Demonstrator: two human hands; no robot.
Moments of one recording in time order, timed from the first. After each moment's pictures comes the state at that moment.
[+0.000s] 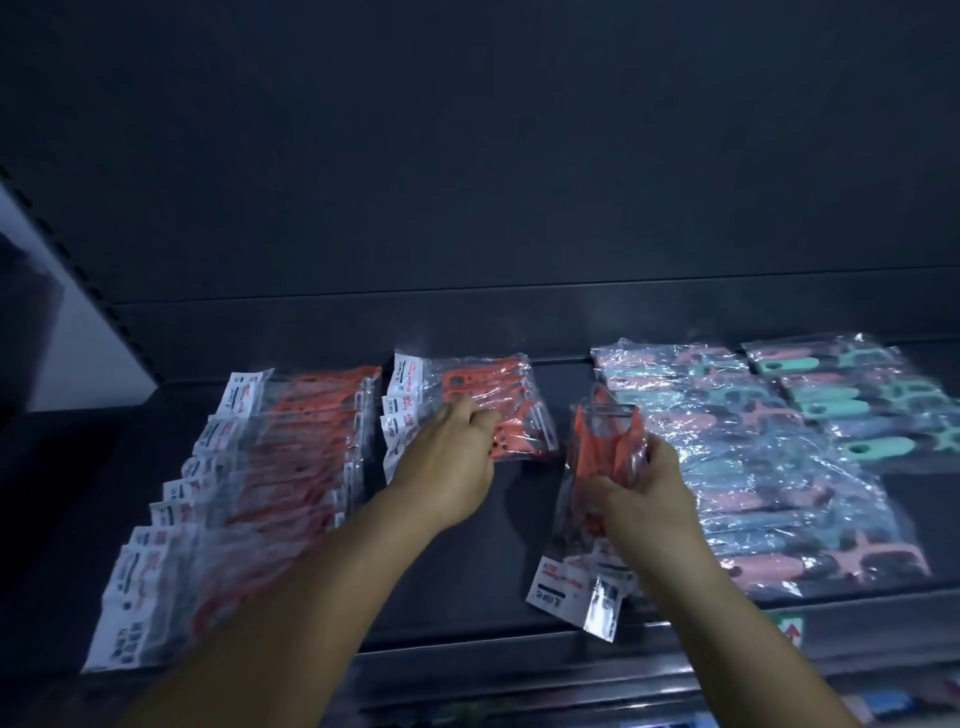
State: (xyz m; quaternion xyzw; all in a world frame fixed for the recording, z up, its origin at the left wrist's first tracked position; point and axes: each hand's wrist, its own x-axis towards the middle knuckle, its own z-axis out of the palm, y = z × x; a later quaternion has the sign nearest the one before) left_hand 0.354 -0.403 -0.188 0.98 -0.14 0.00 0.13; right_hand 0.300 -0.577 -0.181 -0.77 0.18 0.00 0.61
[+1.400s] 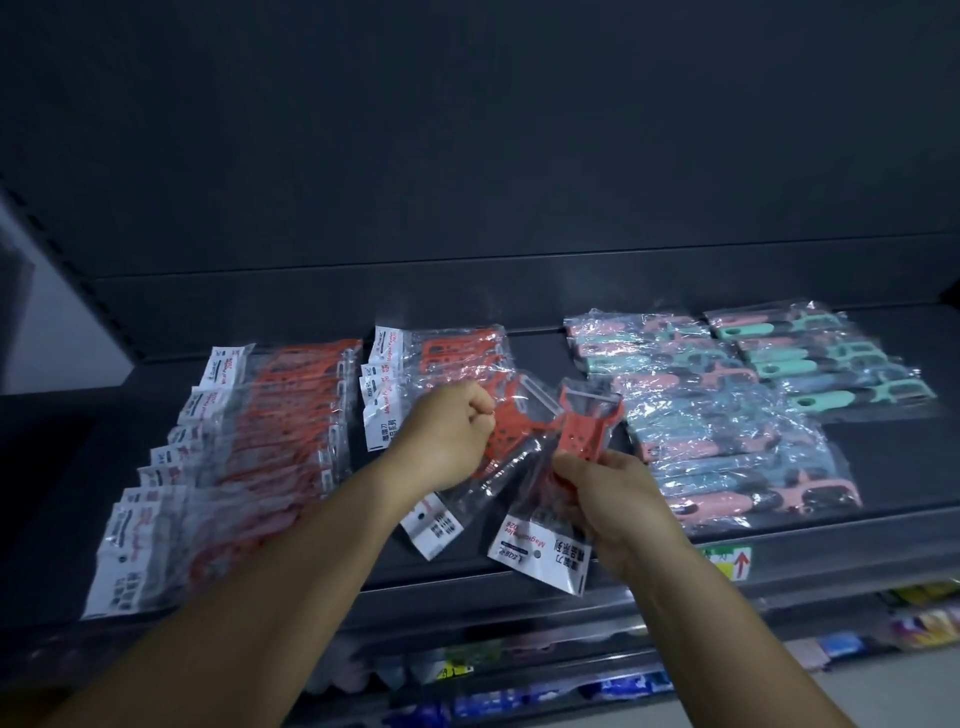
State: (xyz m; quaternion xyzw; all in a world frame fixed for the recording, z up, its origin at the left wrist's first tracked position) left_hand 0.323 -0.415 -0.165 0.92 -0.05 -0.08 0.38; right_hand 0.271 -0.566 -0.179 -0.67 0.27 0.10 0.68
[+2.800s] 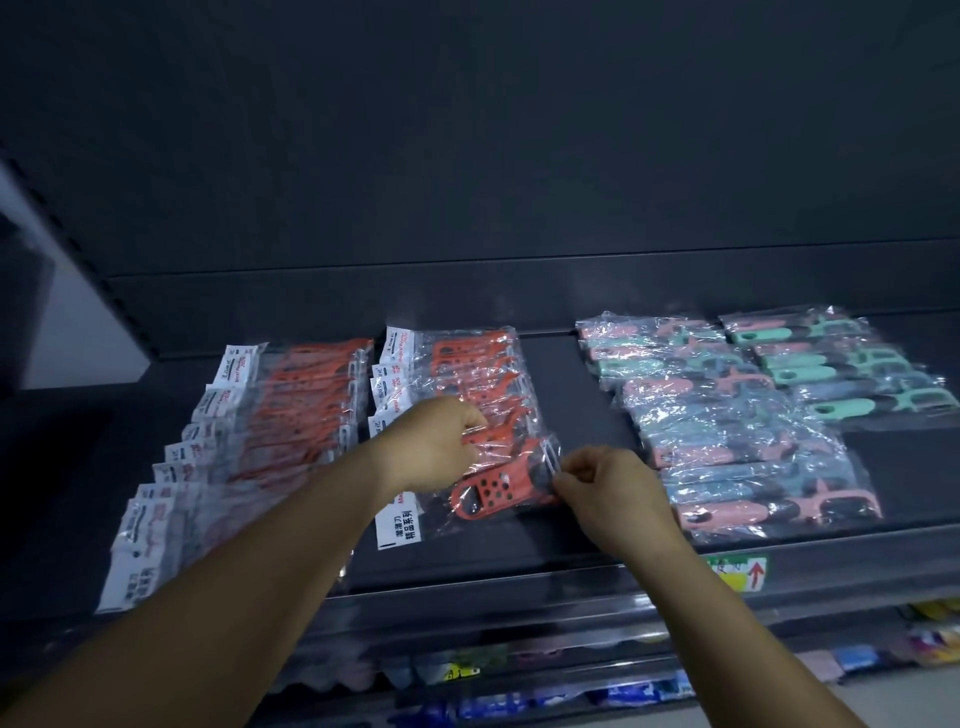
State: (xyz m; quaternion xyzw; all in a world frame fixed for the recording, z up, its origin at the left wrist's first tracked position) left_hand 0.330 -0.393 -0.163 0.95 -0.10 -0.18 0.23; right_hand 0.281 -0.572 -0.191 -0.93 0.12 0.05 0.35
